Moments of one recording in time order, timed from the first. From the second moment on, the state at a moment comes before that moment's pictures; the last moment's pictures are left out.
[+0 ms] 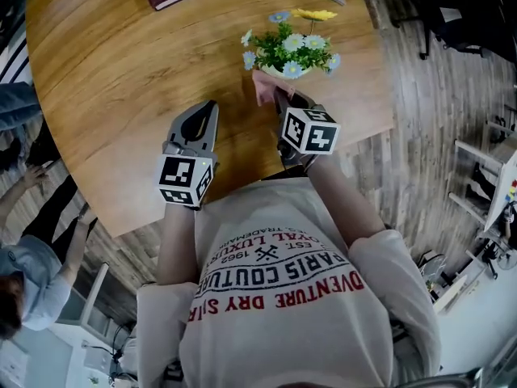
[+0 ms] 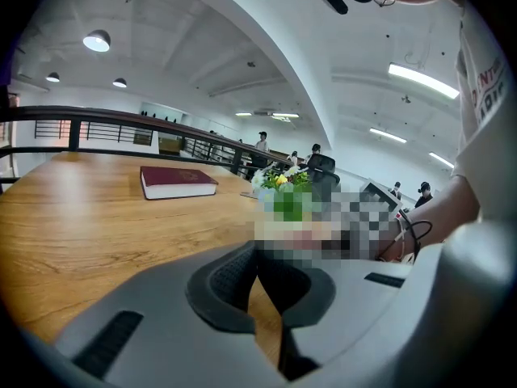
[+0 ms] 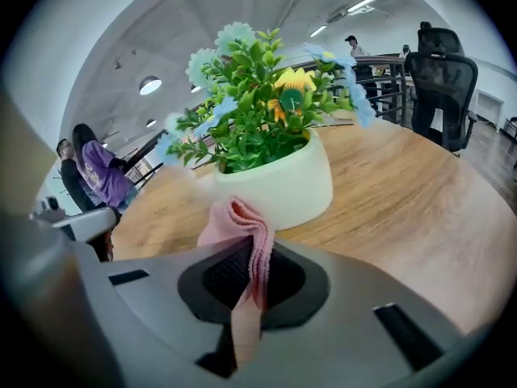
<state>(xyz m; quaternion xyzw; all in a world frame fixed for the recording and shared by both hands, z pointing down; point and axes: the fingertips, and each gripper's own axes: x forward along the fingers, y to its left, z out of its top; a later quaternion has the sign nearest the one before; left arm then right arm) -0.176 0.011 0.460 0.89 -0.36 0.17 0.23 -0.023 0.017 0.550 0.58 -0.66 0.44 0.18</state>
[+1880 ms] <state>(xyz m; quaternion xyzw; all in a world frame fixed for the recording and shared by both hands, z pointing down) 0.022 -0.047 0.514 0.97 -0.06 0.22 0.05 0.147 -0.036 0.553 0.56 -0.69 0.31 0.33</state>
